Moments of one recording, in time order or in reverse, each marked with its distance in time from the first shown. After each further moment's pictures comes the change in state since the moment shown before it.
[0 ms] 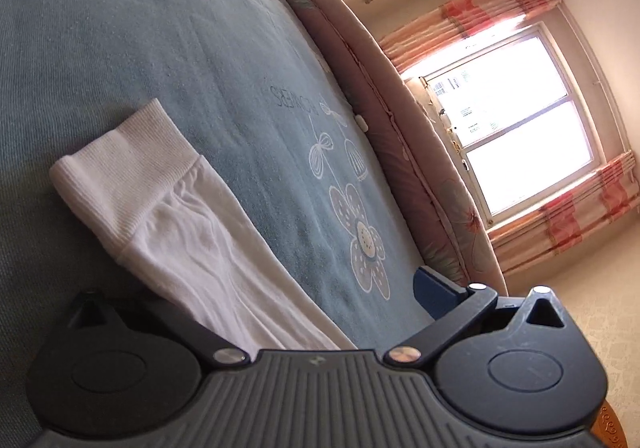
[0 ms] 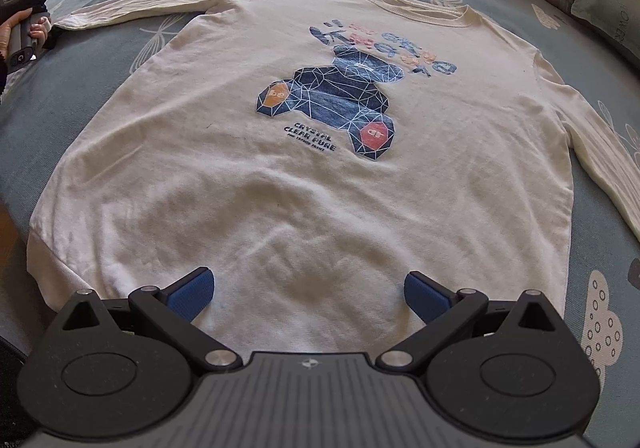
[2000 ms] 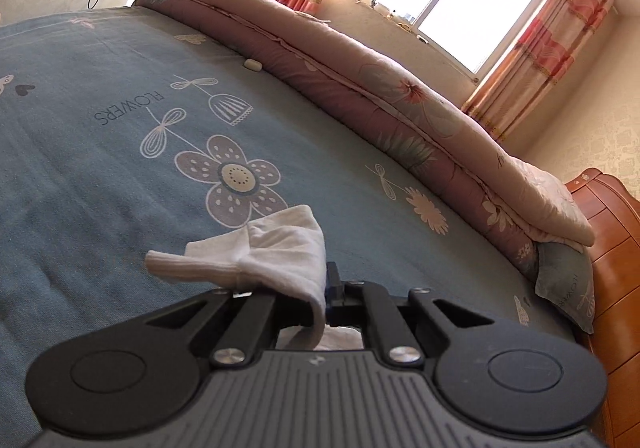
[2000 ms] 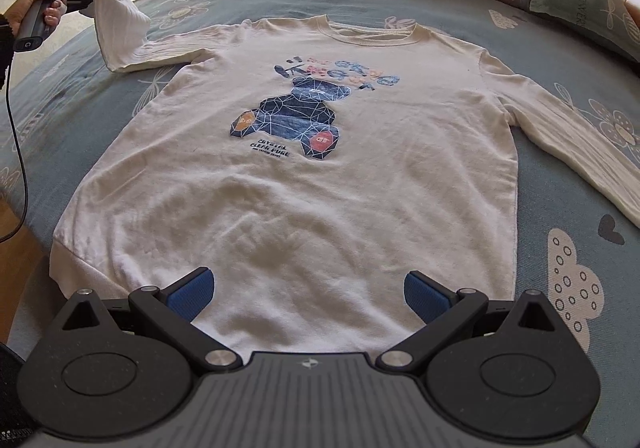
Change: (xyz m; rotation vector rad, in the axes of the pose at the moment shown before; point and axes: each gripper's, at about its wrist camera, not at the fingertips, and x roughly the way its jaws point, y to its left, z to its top) left arm 0.002 -0.221 -0.066 0.481 0.197 0.103; right arm -0.045 -0.037 -0.038 0.091 -0.146 0.037
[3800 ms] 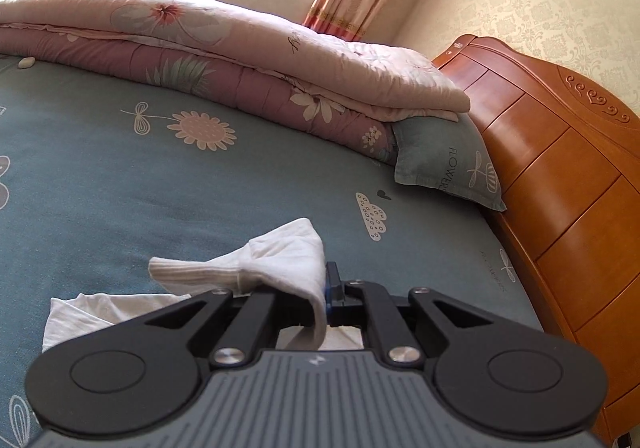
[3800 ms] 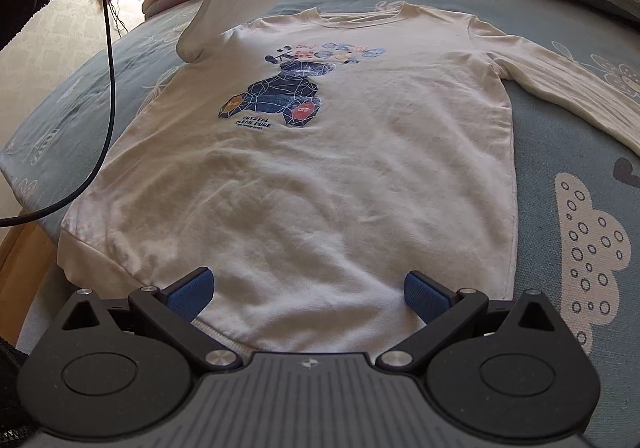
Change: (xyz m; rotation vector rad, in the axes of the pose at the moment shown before) left arm 0.059 -0.297 -0.087 0.328 0.203 -0.247; right arm 0.008 -0.038 -0.038 0.076 -0.035 0.108
